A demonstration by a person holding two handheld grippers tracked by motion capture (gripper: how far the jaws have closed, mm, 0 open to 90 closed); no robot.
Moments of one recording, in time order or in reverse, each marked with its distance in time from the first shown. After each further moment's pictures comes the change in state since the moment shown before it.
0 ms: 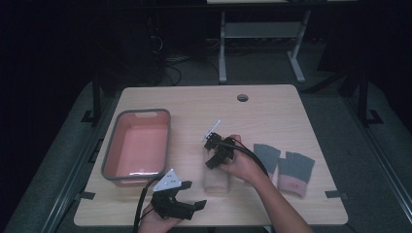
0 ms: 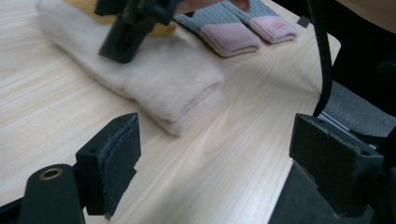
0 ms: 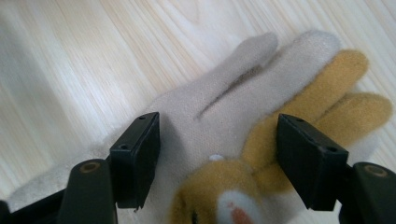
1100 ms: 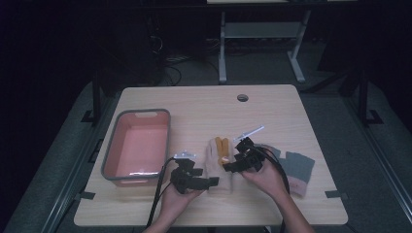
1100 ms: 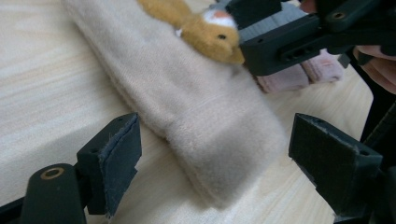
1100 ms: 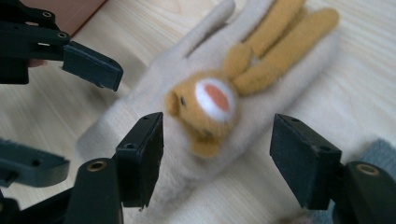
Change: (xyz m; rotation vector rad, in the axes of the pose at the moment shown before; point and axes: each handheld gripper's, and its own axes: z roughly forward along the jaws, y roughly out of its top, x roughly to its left) left arm 0.037 0.033 0.062 0.092 0.009 -0.290; right arm -0.019 -0.078 -0.040 -0.204 0.138 0.307
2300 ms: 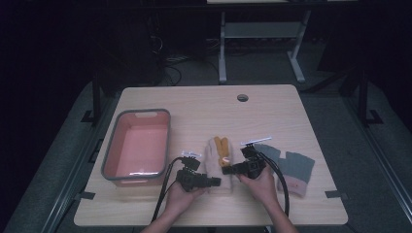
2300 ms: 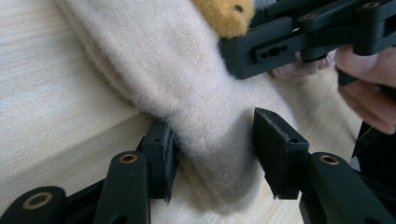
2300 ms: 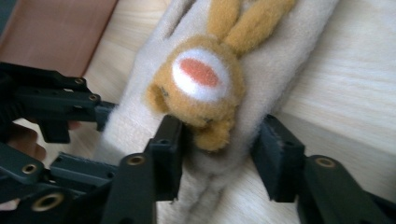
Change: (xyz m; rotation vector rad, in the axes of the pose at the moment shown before) left arm 0.008 0.001 0.021 0.107 -0.041 -0.071; right arm -0.016 -0.029 0.029 -0.050 0.178 0.360
